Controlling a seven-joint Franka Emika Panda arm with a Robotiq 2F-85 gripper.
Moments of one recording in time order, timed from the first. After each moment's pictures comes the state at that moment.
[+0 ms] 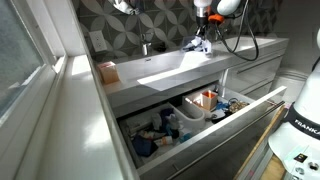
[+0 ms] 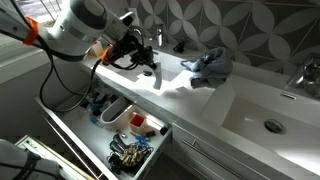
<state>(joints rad) -0.20 -0.12 -0.18 -2.43 -1.06 2.66 0.48</state>
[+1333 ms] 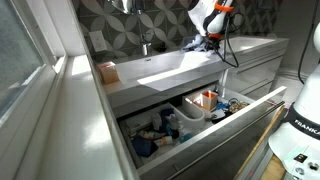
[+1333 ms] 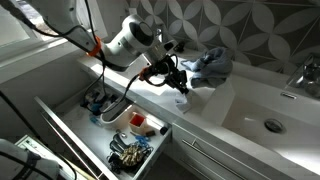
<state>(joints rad) -0.24 0.31 -0.27 -2.08 -1.07 2.42 0.60</state>
